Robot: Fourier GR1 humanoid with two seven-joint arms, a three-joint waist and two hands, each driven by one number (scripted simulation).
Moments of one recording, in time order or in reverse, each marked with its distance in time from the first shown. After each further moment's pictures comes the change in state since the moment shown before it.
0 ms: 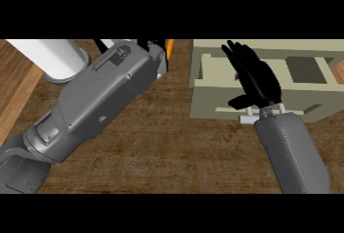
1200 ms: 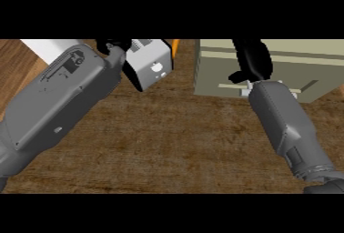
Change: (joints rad) left arm 0.141 0.190 0.019 -0.294 -0.086 0.008 0.156; right arm -0.401 -0.038 -0.163 0.783 0.152 -0.533 -0.047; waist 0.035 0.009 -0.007
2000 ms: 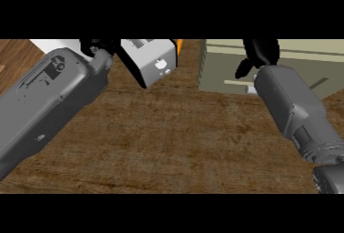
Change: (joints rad) left arm 0.046 0.067 0.009 -0.130 -0.035 -0.002 0.067; right arm -0.184 -0.062 -0.052 0.239 0.019 -0.015 0.039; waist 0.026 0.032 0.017
